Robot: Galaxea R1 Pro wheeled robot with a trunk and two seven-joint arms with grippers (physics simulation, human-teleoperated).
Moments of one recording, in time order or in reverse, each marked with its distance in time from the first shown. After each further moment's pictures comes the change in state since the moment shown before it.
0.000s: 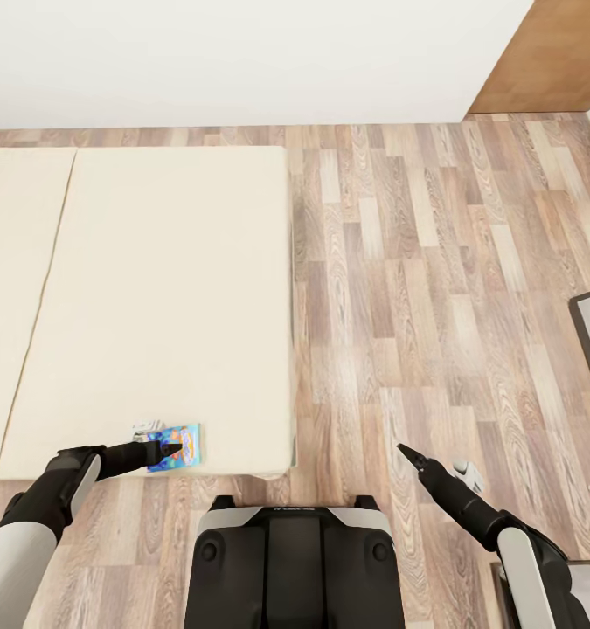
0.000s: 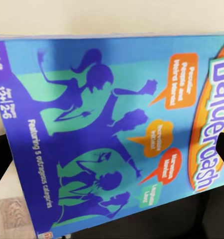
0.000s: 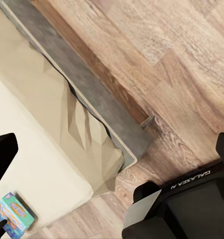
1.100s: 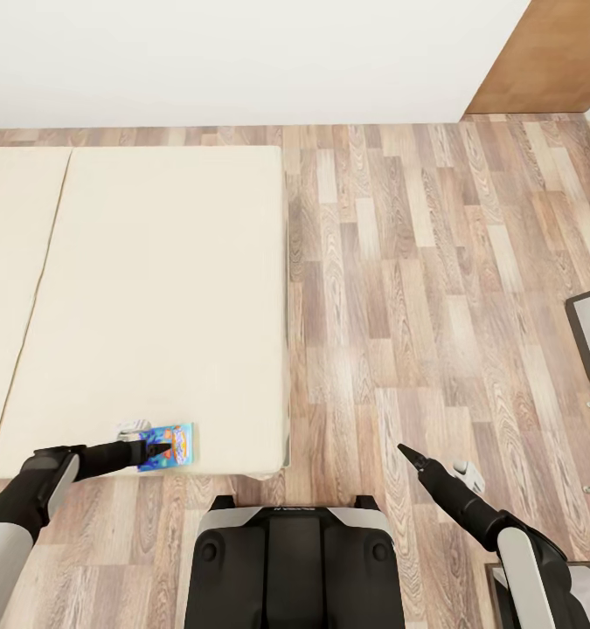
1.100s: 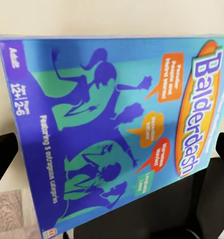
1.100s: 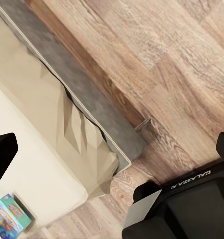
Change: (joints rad) left arm 0.000 0.069 0.001 0.000 0.002 0.007 -0.127; right arm 0.000 0.001 0.001 0.000 0.000 0.000 0.000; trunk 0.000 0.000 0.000
